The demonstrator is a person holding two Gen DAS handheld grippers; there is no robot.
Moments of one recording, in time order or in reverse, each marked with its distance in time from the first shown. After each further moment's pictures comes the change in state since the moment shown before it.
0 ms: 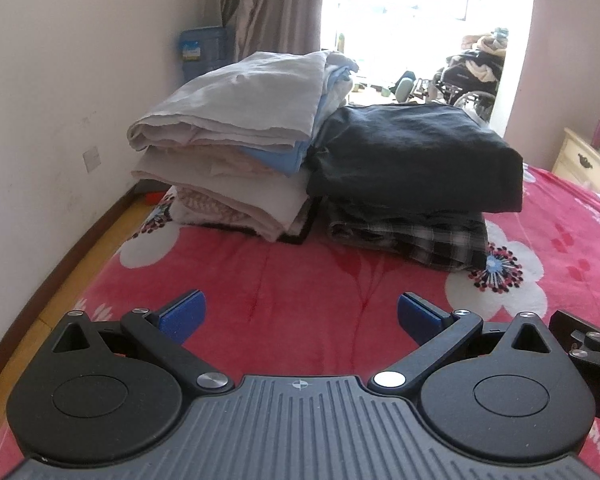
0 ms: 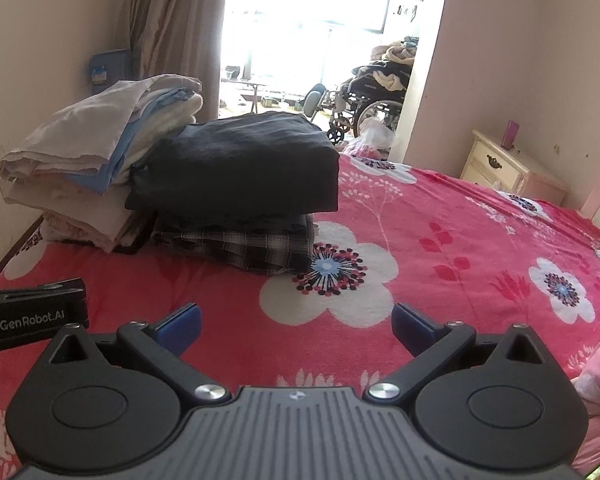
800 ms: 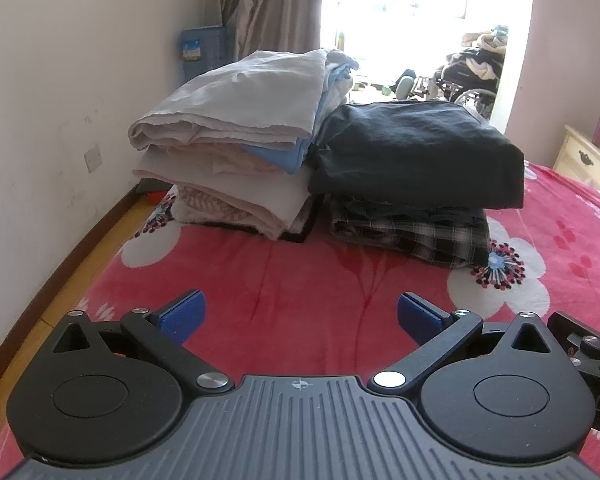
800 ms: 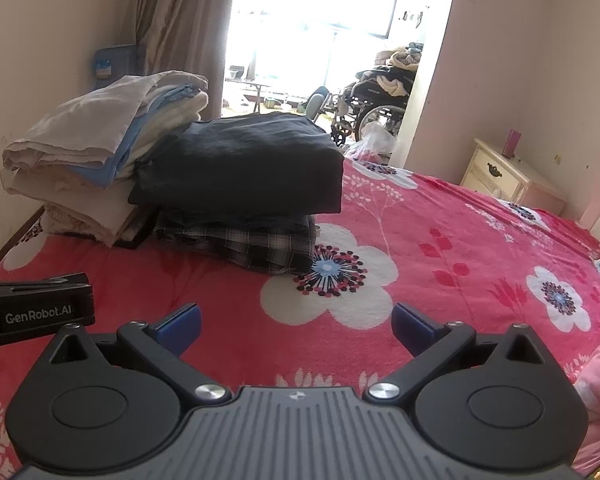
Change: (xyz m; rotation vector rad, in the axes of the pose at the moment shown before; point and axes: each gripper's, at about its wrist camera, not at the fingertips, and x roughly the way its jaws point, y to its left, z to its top) left arm -0.001 0.000 -0.003 0.005 0.000 0.009; right arm -0.001 0.005 -0.003 -0.027 -0.006 -0.009
